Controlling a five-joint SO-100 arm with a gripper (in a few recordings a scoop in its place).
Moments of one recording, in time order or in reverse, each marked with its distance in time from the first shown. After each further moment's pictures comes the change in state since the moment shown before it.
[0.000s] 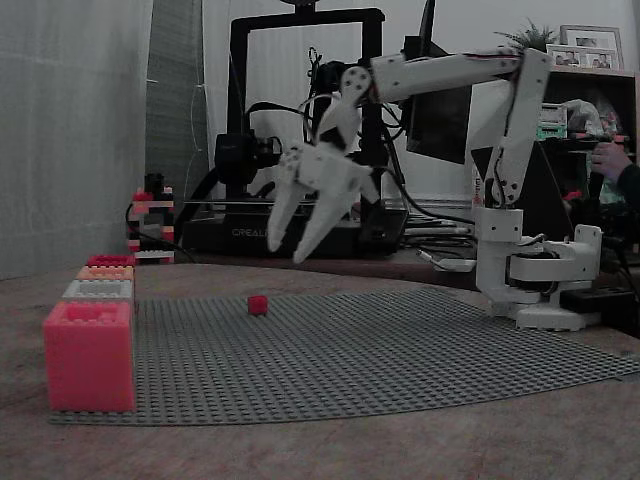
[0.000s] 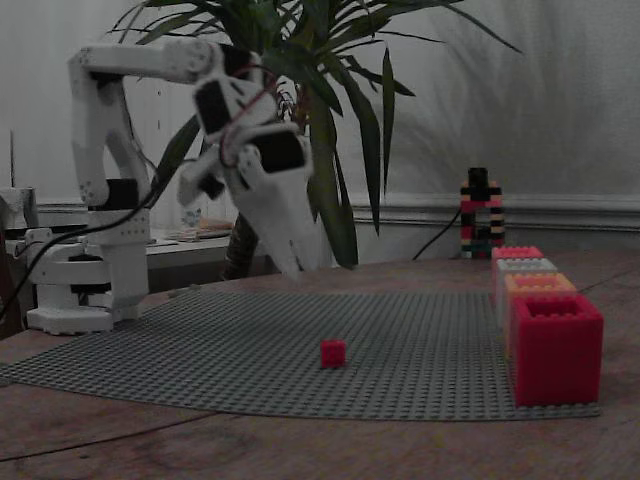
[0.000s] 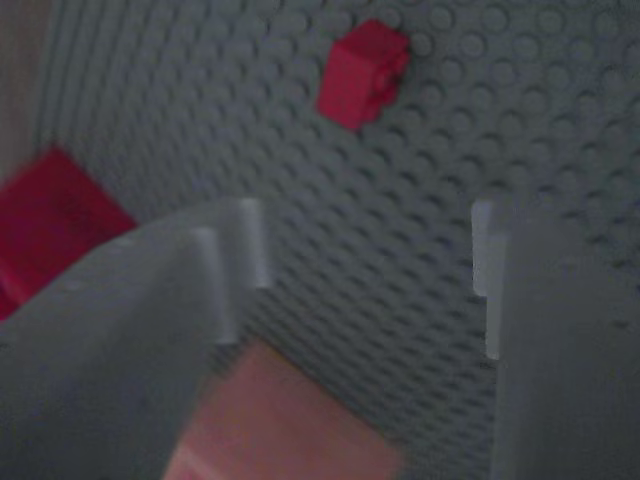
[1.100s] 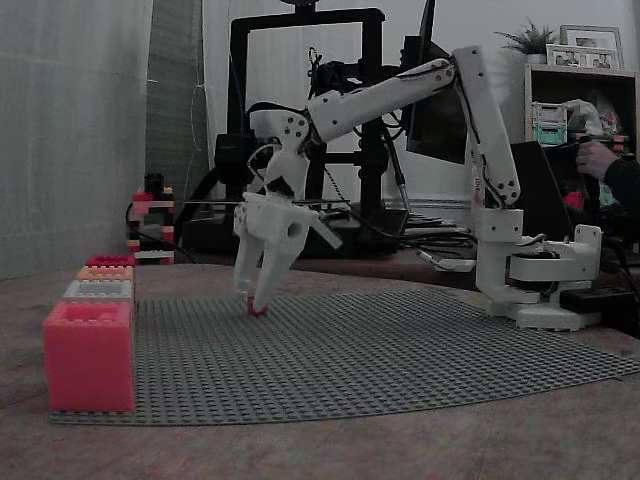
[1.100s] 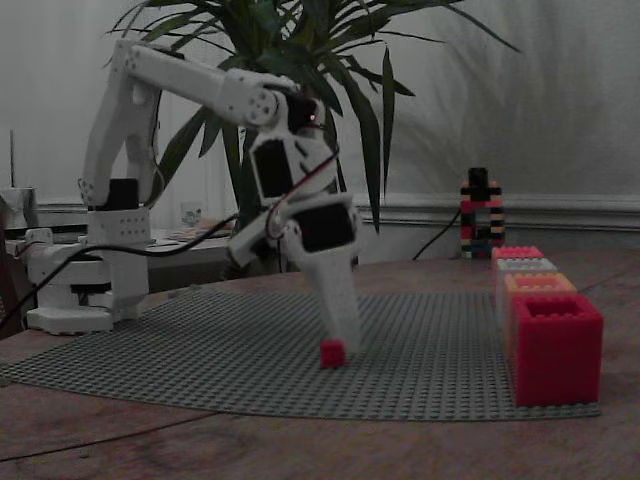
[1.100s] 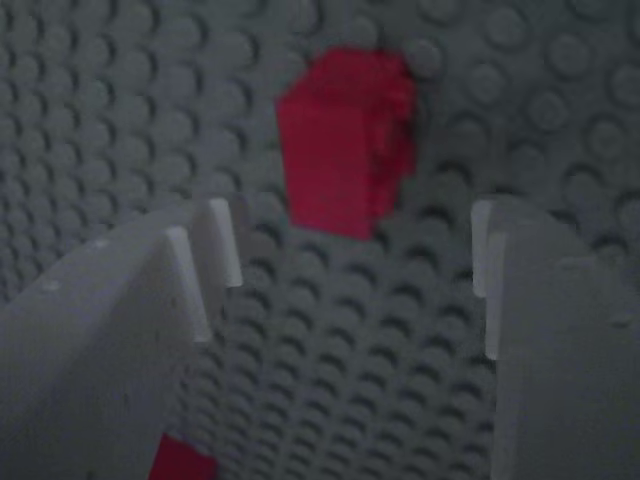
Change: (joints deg) arm 0.2 -26.5 -16.1 -4.7 14.3
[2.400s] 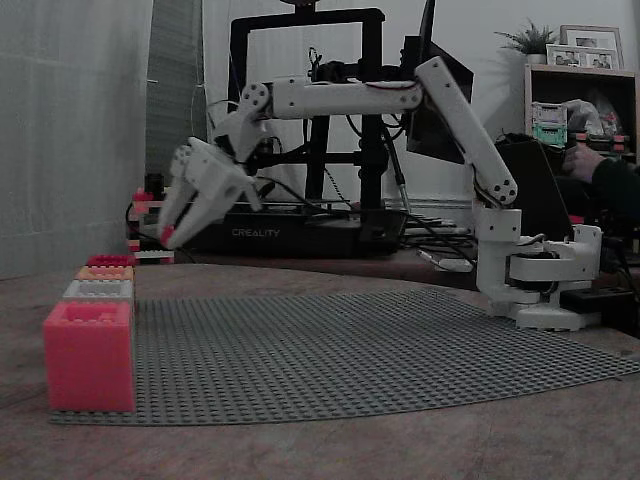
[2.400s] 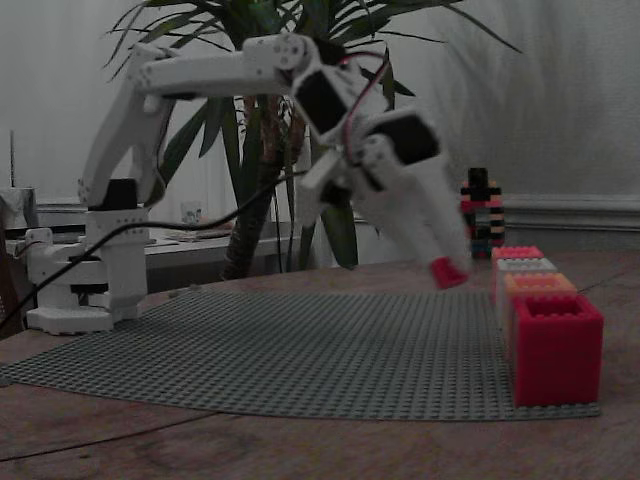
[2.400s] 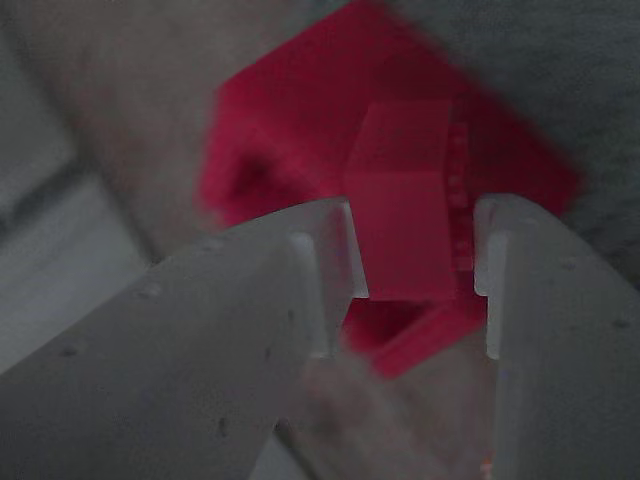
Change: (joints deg) arm 3.0 -18.6 -43.8 0.7 -24.7
